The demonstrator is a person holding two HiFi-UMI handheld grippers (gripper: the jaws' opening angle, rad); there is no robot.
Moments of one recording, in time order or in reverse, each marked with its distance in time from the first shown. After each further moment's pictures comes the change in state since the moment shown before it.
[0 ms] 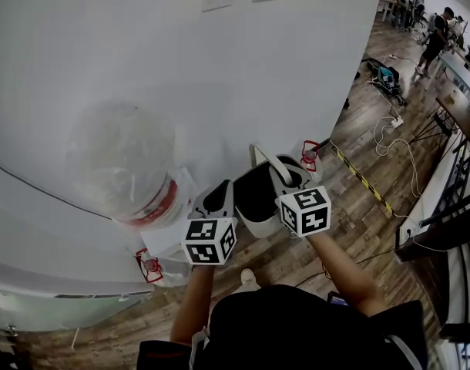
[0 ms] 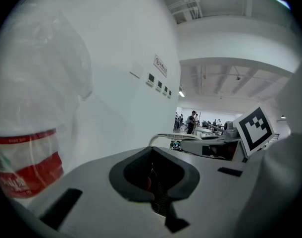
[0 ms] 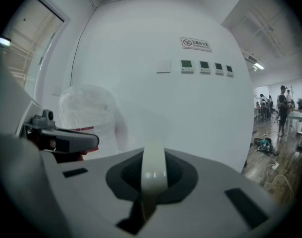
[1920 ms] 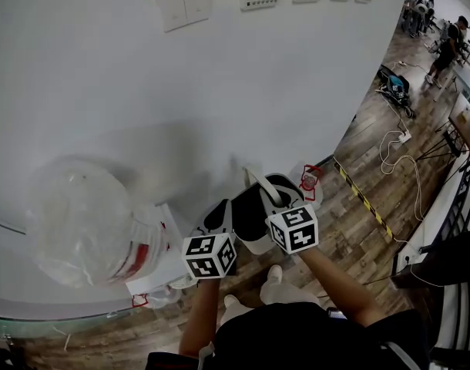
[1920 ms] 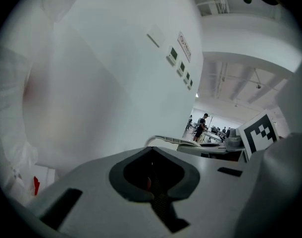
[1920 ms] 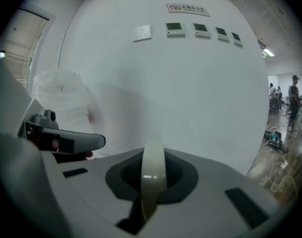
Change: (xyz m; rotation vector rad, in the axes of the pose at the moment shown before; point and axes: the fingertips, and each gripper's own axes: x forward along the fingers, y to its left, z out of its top) left arm 0.171 0.043 -0.043 -0.198 0.075 0.074; right arm 0.142 -0.099 -0.043 0.012 0.147 0.080
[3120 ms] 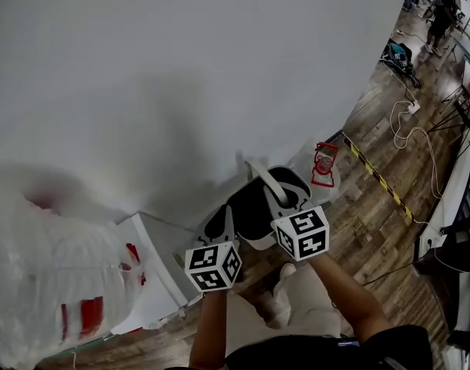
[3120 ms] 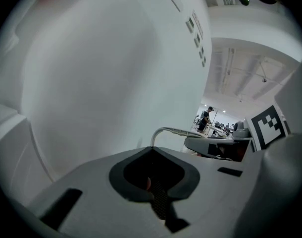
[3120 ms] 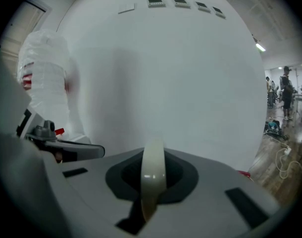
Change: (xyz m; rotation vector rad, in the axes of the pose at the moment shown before) left arm 0.102 0.099 -0.150 -0.015 0.052 0.028; right arm 0.120 -0.042 -0.136 0.051 -0.022 -0.052
